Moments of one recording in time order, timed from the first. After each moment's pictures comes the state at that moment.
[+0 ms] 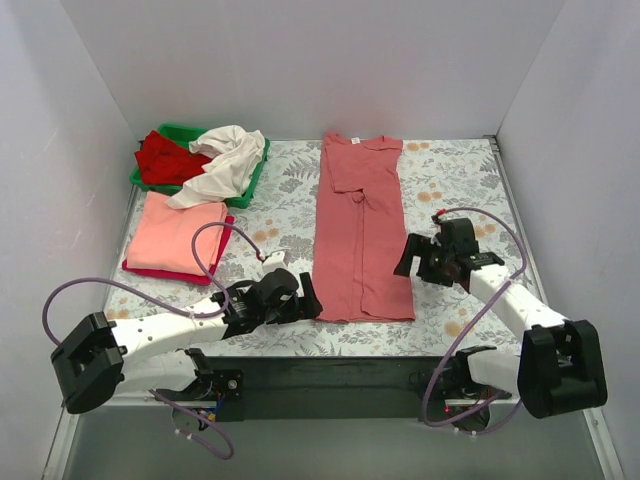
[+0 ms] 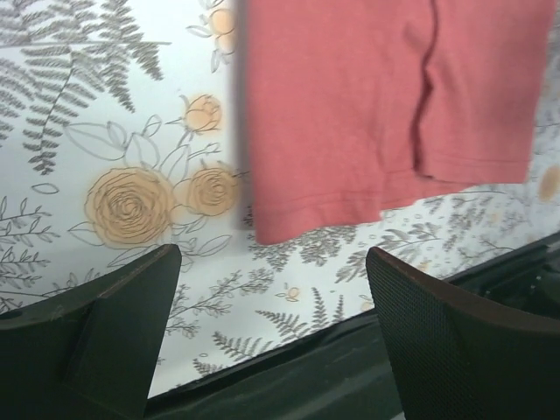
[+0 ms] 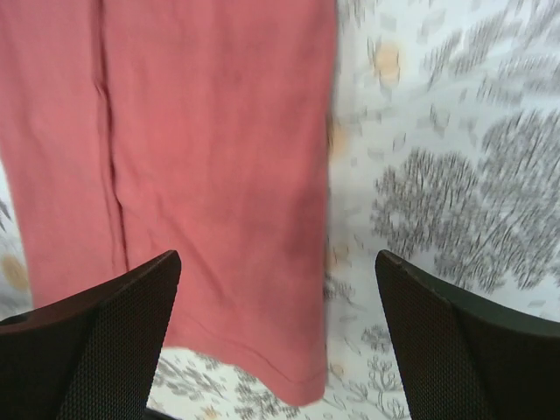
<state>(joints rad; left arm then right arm) -1.00 1.12 0.56 -0.25 -0.21 -1.01 0.22 1.22 0.69 -0.35 -0.20 0.41</state>
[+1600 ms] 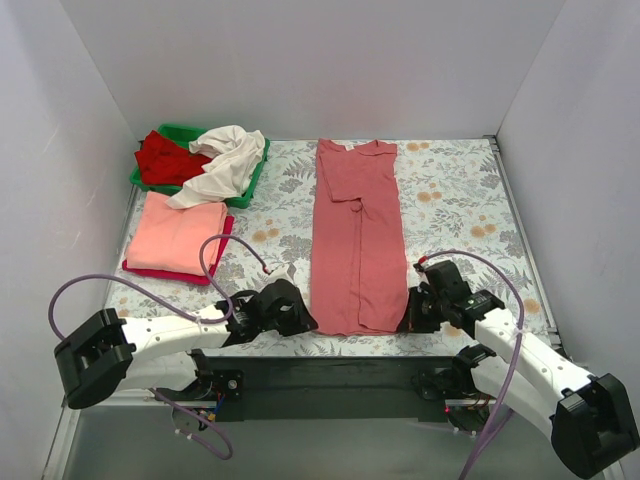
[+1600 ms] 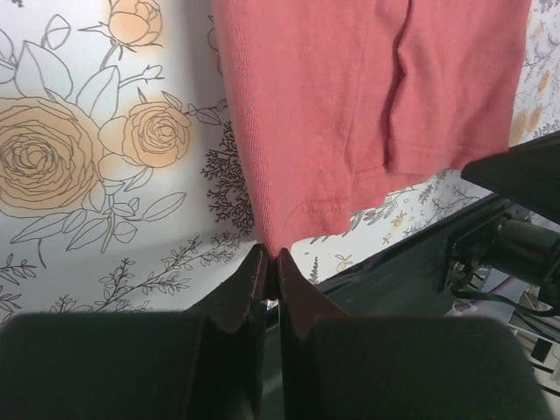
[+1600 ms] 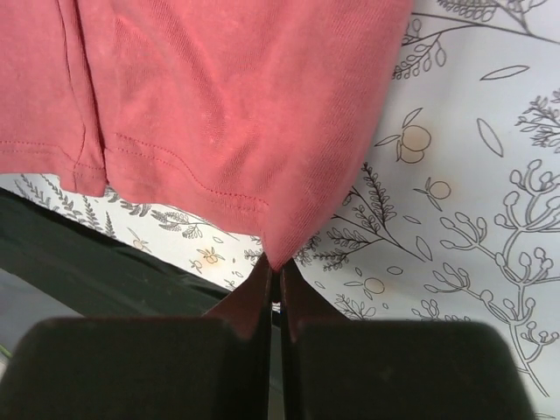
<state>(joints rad) -1.03 1.15 0.44 -0.09 -0.07 -1.13 0.48 0.85 0.38 -0.60 -0.31 0.55</state>
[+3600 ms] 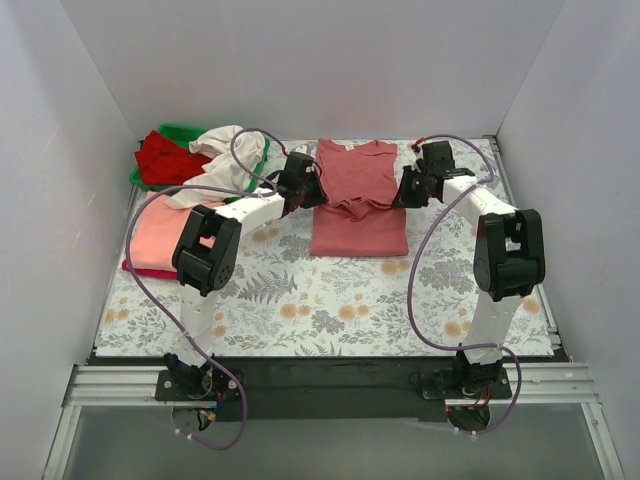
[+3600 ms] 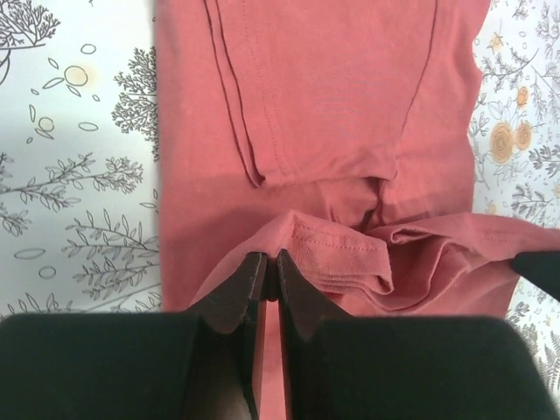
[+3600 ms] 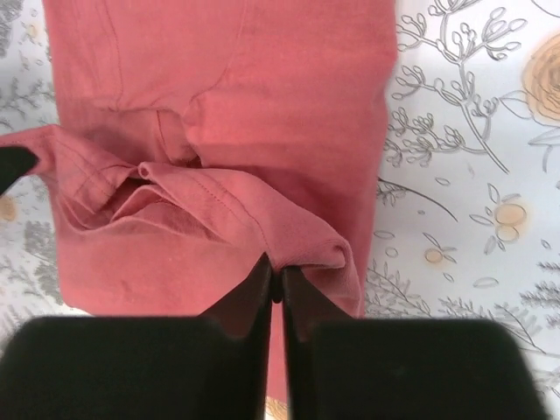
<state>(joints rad) -0.51 2.12 1.55 -0.09 0.01 -0.67 0.19 1.89 1.40 -0.40 -0.26 0.34</state>
